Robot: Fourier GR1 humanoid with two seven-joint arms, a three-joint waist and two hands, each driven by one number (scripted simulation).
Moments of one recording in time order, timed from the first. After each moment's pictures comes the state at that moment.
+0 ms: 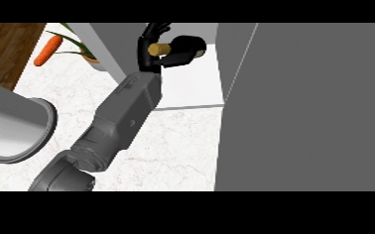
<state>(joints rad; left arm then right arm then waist) -1.15 0.00 0.03 -0.14 0.51 0.44 -0.75 -0.09 -0.01 0.10 -2.44 -0.13 0.16 0.60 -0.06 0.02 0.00</state>
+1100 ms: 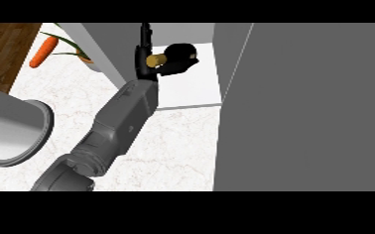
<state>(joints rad) -1.11 0.00 0.04 -0.10 0.46 0.49 -0.83 -0.08 -0.02 0.09 -2.44 -0.13 0.18 0.58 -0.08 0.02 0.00</state>
